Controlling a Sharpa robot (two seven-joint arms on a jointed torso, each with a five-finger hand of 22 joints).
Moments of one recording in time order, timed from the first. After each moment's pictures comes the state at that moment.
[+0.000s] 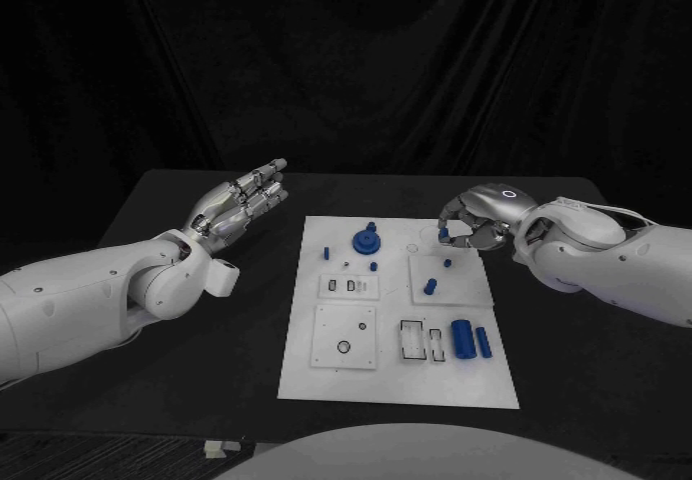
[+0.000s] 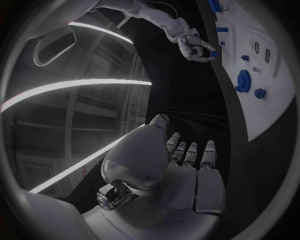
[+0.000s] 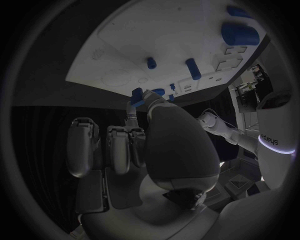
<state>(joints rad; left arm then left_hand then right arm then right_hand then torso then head) 1.19 -0.88 -0.21 1.39 -0.17 0.00 0.65 1.45 0.26 -0.12 0.21 0.58 0.23 0.03 0.03 0.03 0.01 0.02 0.00 0.00 0.00 0.07 0.00 0.00 0.16 0.02 0.21 0.01 0.01 1.25 -0.90 -0.21 1.41 -1.58 -0.41 0.02 1.39 -0.16 0.21 0.28 0.27 0.95 0.06 0.31 0.37 1.47 -0.03 1.57 1.31 1.47 -0.09 1.57 1.31 0.03 1.46 0.03 1.40 1.31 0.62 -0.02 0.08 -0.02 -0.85</state>
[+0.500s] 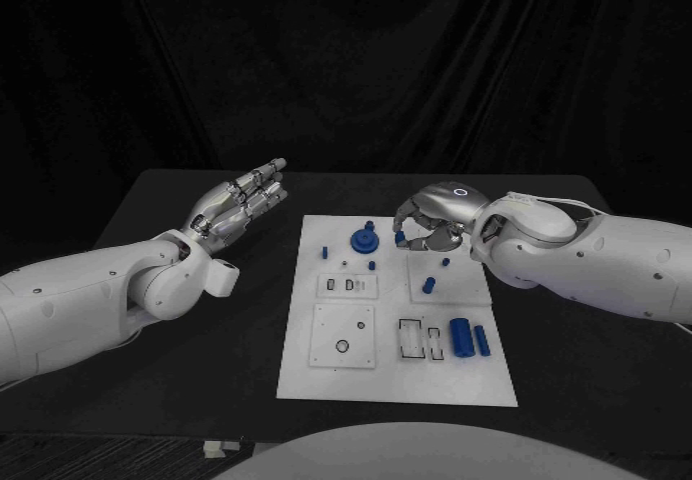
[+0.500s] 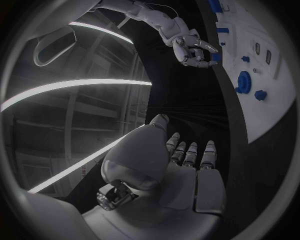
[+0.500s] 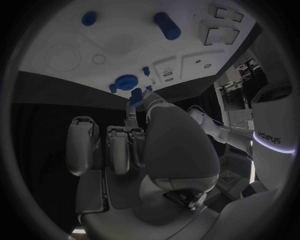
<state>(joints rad) 1.19 -0.88 -0.21 1.39 -0.17 0.00 0.65 1.45 0.26 -0.12 0.21 0.58 0.23 0.03 0.03 0.03 0.01 0.02 0.00 0.00 0.00 0.07 0.00 0.00 0.16 0.01 0.21 0.01 0.01 1.26 -0.79 -0.21 1.48 -1.60 -0.37 0.00 1.40 -0.15 0.21 0.28 0.27 0.95 0.06 0.31 0.37 1.46 -0.02 1.57 1.31 1.47 -0.08 1.57 1.31 0.03 1.46 0.03 1.38 1.31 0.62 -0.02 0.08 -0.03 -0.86</state>
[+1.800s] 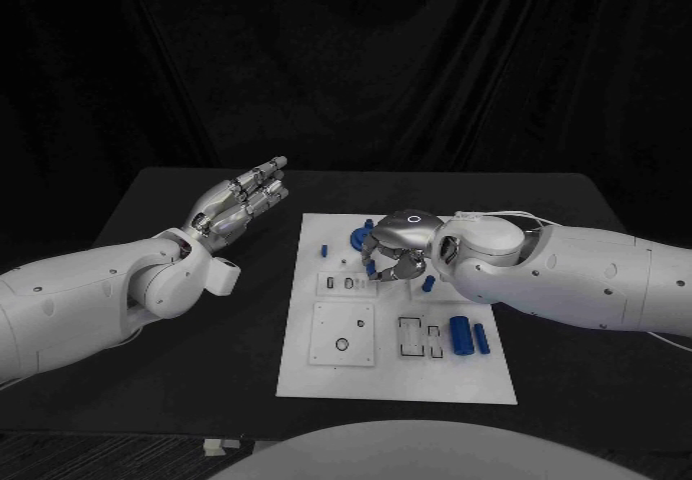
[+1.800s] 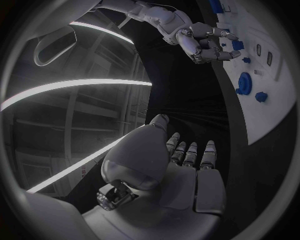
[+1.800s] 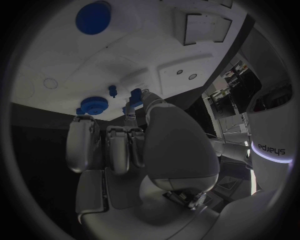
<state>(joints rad) 1.19 -0.87 -0.21 1.39 -0.17 0.00 0.65 1.45 0.26 -0.12 0.21 0.58 0.23 0.03 0.03 0.03 0.01 0.02 0.00 0.00 0.00 0.07 0.00 0.00 0.16 0.01 0.21 0.01 0.01 1.22 -0.69 -0.21 1.49 -1.67 -0.21 -0.05 1.41 -0.15 0.22 0.28 0.27 0.94 0.07 0.30 0.36 1.46 -0.02 1.57 1.31 1.46 -0.07 1.57 1.31 0.05 1.45 0.04 1.34 1.31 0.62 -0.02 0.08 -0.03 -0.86</state>
